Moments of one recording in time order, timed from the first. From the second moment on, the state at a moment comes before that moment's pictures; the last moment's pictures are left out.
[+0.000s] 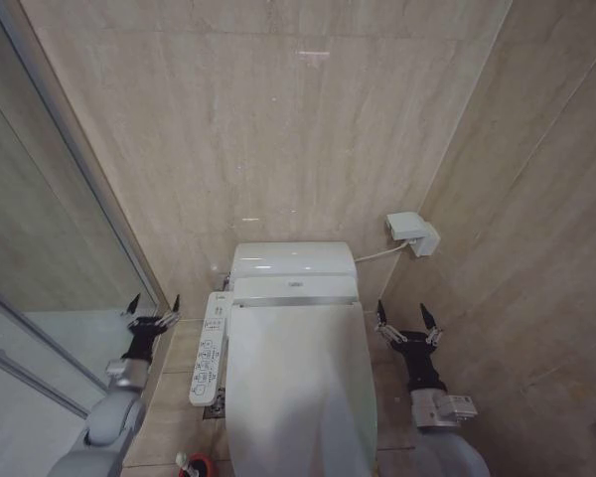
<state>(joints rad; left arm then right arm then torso) 1.05 -1.08 -0.42 -1.44 -0.31 -0.39 -0.05 -1.50 1.44 0.58 2.01 0.23 0.26 0.08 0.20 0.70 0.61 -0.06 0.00</state>
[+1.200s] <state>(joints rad) 0.70 -1.02 -0.17 -0.97 -0.07 -0.60 0.14 -1.50 1.44 0.58 2.01 0.23 0.26 0.08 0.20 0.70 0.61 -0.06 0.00</state>
